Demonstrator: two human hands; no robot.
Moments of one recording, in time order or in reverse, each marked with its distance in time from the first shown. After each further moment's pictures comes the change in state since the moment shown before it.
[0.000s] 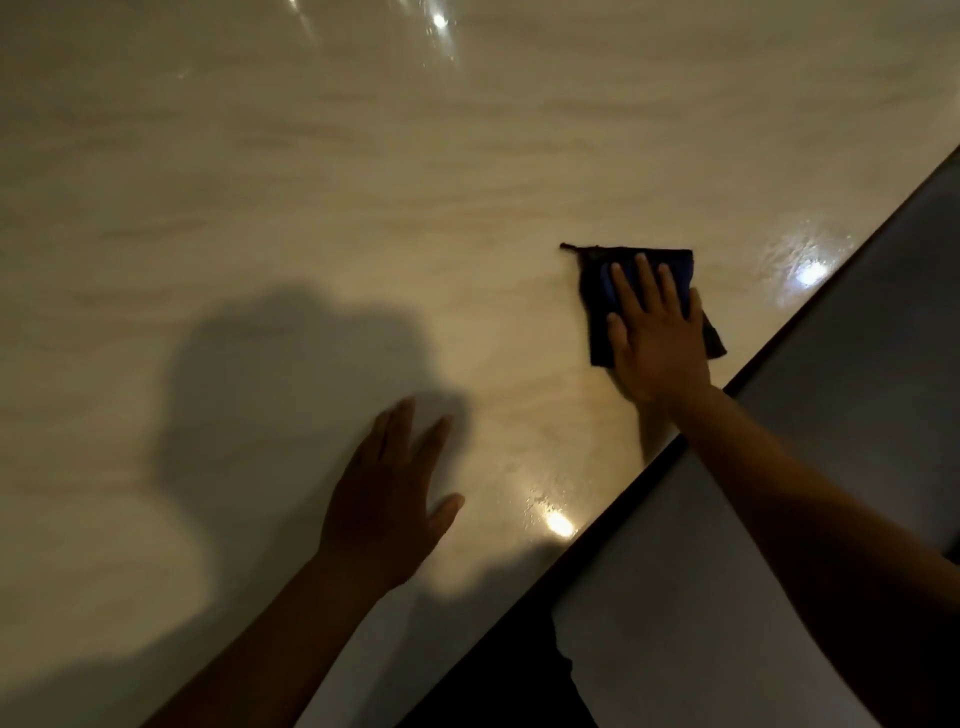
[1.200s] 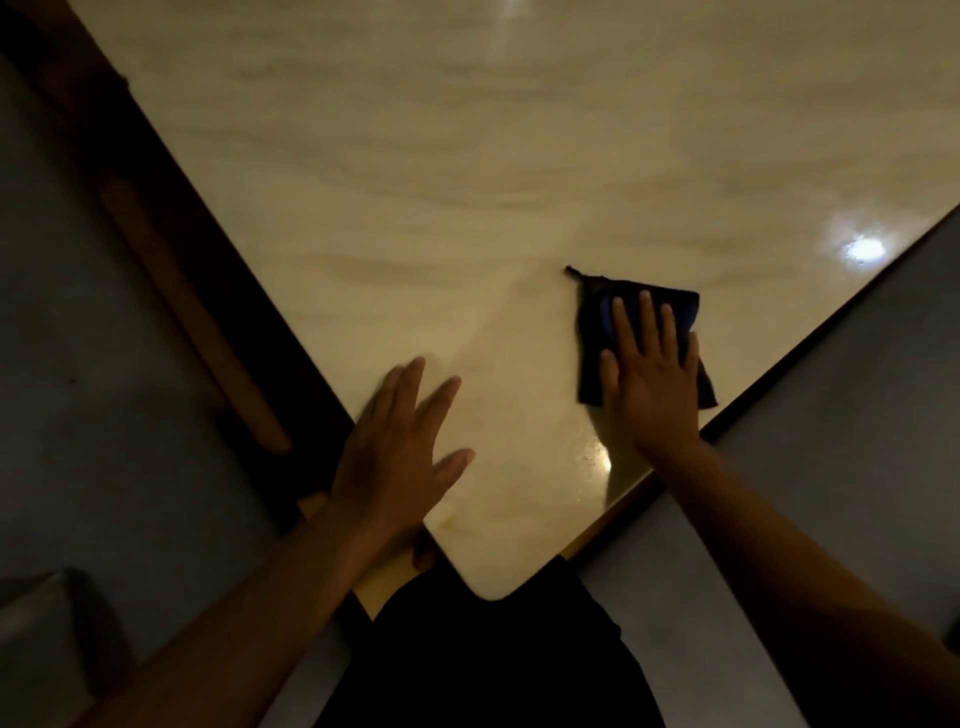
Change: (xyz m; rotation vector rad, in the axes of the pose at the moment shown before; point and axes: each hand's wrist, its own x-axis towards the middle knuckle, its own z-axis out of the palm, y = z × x) left_hand -0.355 -0.308 0.025 -0.021 0.014 -0.032; right_hand -0.340 -0.406 0.081 -0.003 -0.024 0.039
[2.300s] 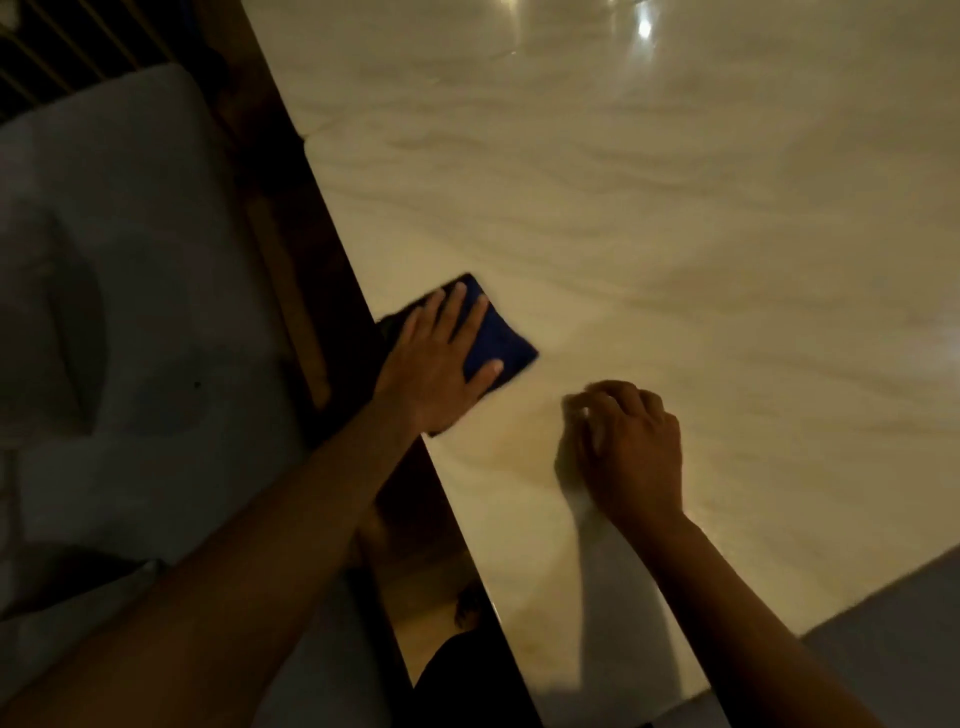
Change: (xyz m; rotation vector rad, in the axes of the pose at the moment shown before) left_hand 0.132 -0.119 -0.056 0.218 0.023 -0.148; right_hand 0.040 -0.141 -0.010 0.302 0.013 -0.264
